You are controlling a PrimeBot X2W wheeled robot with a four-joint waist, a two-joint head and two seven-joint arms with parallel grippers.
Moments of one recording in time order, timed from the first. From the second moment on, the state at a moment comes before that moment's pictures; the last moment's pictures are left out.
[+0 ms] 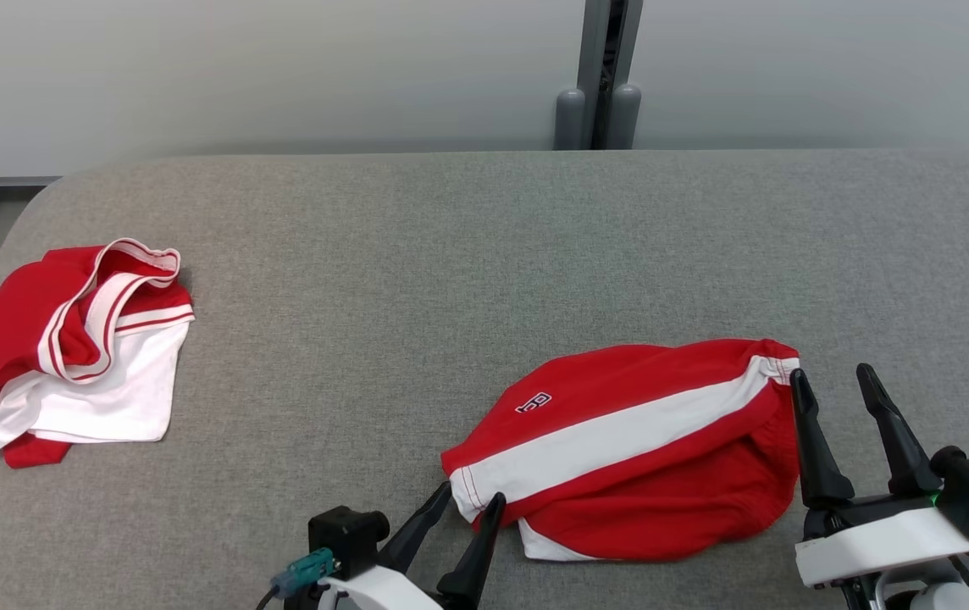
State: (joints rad) left arm -0.14 0.05 -0.59 0.47 -0.64 -0.13 -0.25; right arm -0.05 -0.12 0.10 0.13 0.31 0.13 -0.26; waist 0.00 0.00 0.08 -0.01
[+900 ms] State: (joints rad) left arm -0.25 0.14 -0.76 0.50 -0.91 -0.13 -0.26; right arm -0.07 -0.11 0.09 0.15 0.31 0.13 -0.26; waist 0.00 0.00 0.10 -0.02
